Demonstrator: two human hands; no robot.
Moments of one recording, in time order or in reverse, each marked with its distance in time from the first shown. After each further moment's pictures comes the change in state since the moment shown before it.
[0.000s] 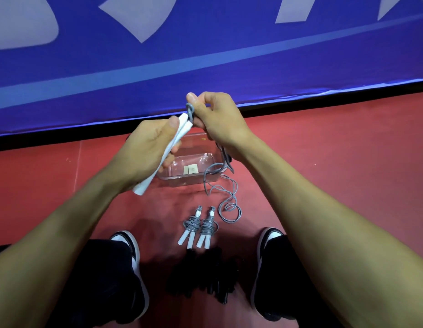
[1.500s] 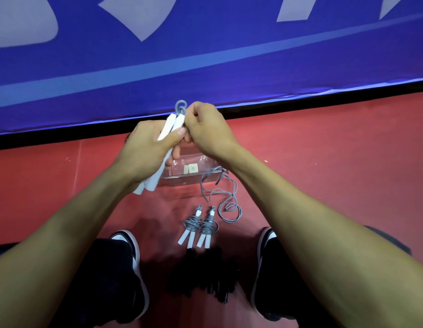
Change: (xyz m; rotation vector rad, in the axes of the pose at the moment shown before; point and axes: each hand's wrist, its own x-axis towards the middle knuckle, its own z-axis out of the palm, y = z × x) left_hand 0.008 -0.016 0.000 -0.083 0.028 -0.040; right_hand 0.004 0.016 0.024 -0.302 0.002 0.001
